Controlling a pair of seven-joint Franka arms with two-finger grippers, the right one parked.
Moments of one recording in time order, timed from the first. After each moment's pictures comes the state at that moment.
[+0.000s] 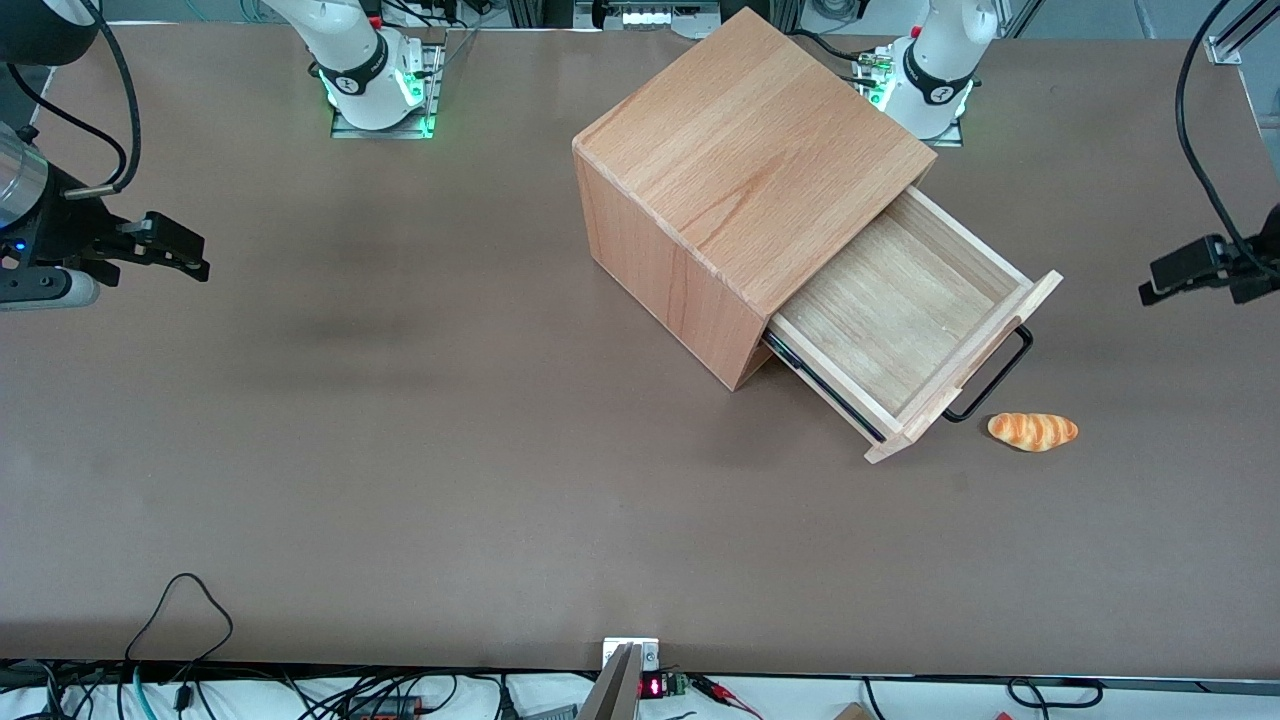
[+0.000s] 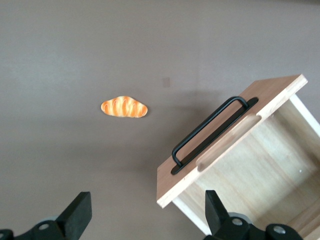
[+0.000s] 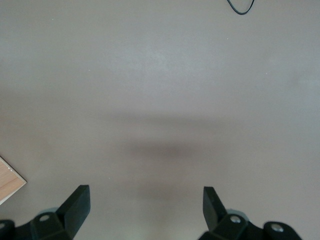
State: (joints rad) arm 0.00 0.18 0.07 -1.32 -0.04 1.47 0.01
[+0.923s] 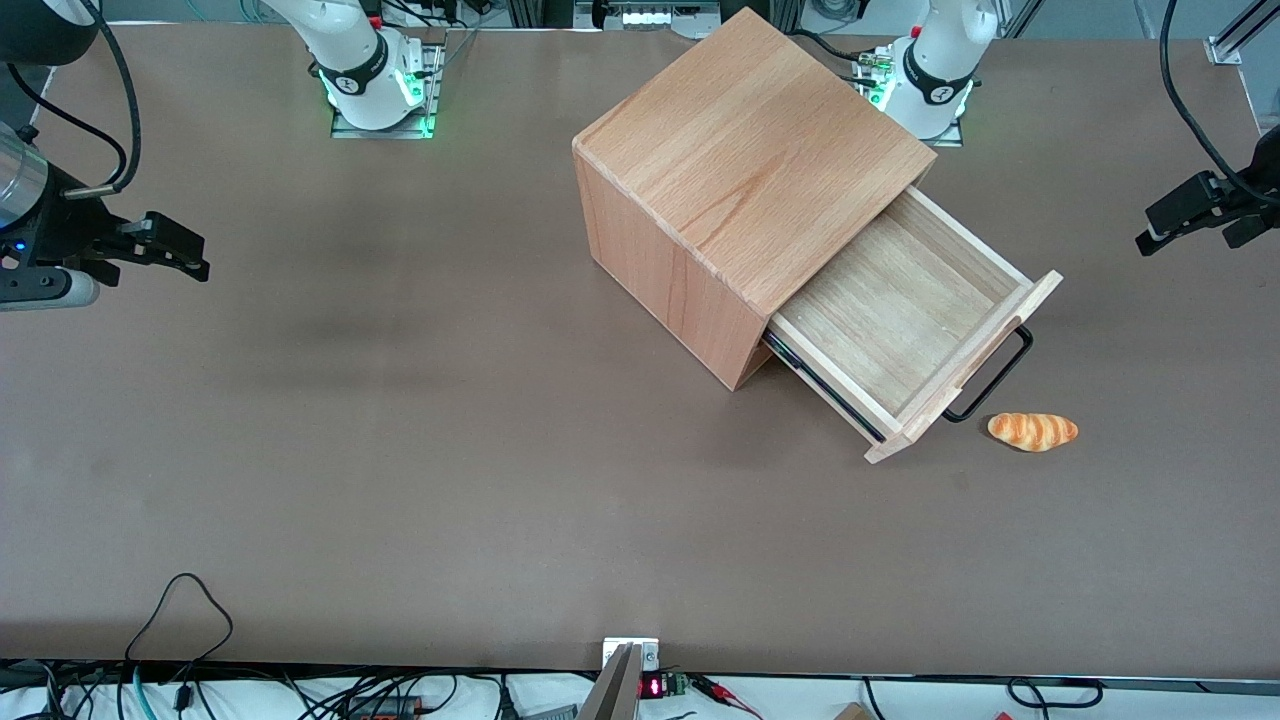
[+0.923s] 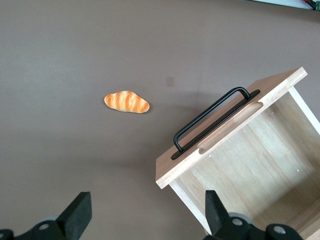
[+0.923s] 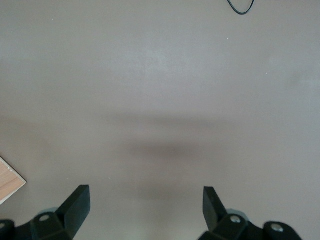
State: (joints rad) arm 0.00 -0.05 0.06 -1.62 -0.04 1.64 -0.06
